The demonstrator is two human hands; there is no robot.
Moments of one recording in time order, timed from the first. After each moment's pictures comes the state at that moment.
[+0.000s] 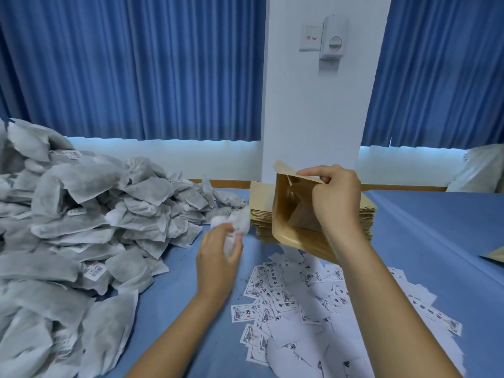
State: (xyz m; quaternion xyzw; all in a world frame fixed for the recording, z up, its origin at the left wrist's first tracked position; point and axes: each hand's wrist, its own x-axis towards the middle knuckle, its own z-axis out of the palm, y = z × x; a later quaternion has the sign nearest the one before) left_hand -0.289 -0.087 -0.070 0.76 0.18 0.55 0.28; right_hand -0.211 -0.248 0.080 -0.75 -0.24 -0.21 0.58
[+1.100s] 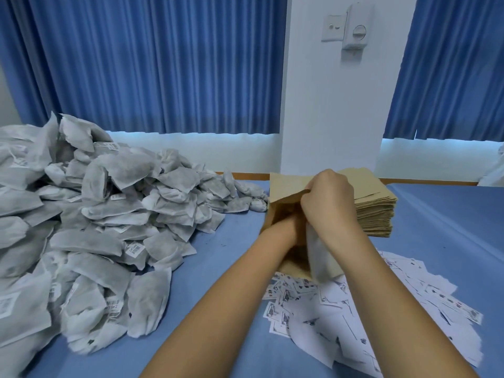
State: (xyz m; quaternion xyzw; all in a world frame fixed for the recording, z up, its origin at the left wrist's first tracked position) left_hand -0.265 -0.160 0.033 0.96 0.07 0.19 0.21; right_hand -0.262 -0.236 0.079 -0.88 -0.27 -0.20 0.33
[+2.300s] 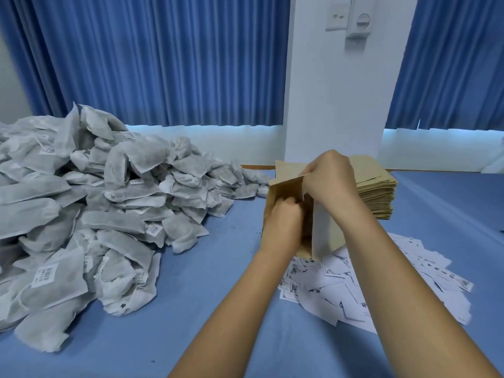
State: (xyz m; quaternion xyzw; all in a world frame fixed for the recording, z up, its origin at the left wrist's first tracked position) left_hand -0.326 -0.168 -0.002 0.93 0.15 0.31 0.11; right_hand -0.275 -0.236 0.082 -0.87 -0.29 -0.17 0.37
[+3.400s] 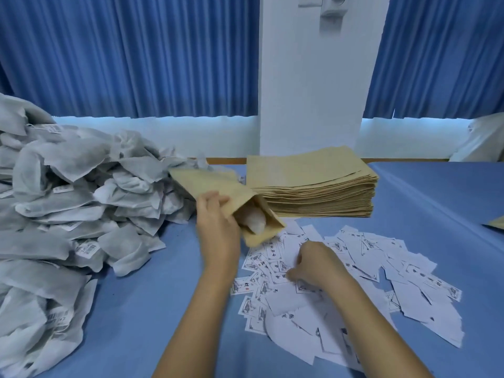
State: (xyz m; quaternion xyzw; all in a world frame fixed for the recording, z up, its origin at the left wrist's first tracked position) left_hand -0.291 -0.122 -0.038 0.74 0.28 0.54 0.30; right_hand -0.195 -0.260 -0.064 -0.94 -0.28 0.10 0.14
